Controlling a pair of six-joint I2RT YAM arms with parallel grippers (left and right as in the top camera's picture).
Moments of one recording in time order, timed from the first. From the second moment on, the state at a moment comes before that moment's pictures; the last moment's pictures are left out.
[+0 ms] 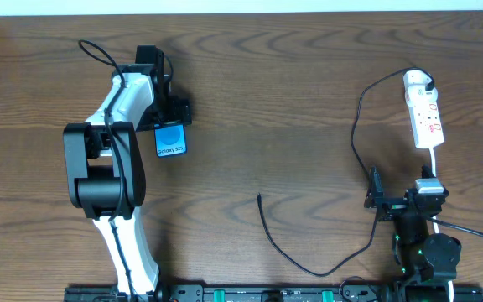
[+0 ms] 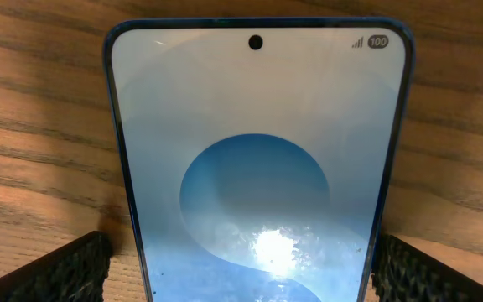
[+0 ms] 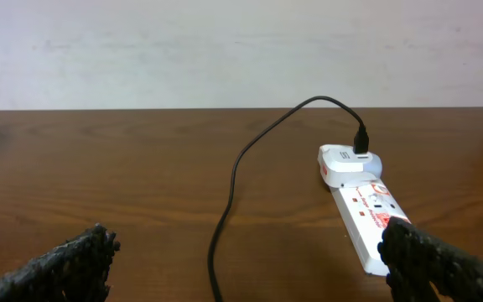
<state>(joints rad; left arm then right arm) 0.00 2.17 1.56 -0.87 0.00 -0.15 -0.01 0.01 0.01 -0.07 -0.06 0.02</state>
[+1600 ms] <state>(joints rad) 0.00 2.15 1.53 -0.85 0.00 -0.15 -0.01 0.01 0.01 -0.07 -0.06 0.02</state>
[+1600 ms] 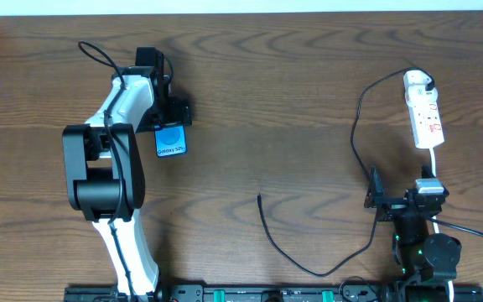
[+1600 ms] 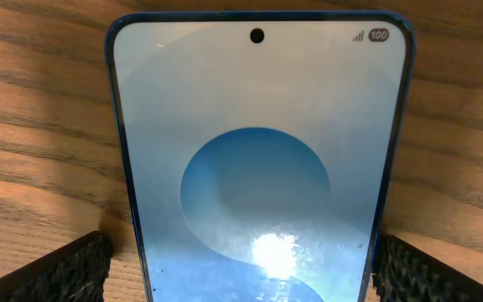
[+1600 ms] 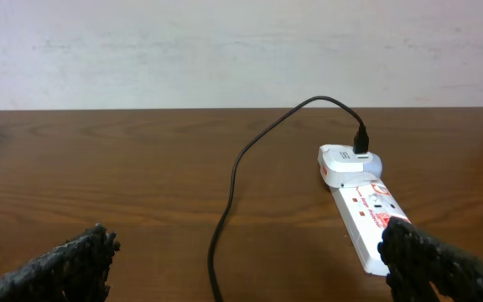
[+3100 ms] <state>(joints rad) 0.00 2.15 1.53 -0.85 0.00 -0.15 -0.01 0.01 0.01 -0.07 -0.06 0.02</state>
